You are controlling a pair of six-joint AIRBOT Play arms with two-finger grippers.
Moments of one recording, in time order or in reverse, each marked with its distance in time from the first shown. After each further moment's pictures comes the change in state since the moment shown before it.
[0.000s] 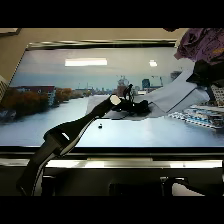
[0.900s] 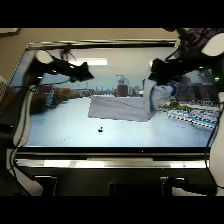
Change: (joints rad) left arm 0.609 0.365 0.040 0.407 -0.533 -0.068; right arm 0.393 -0.091 0.013 0.012 -0.161 0.114
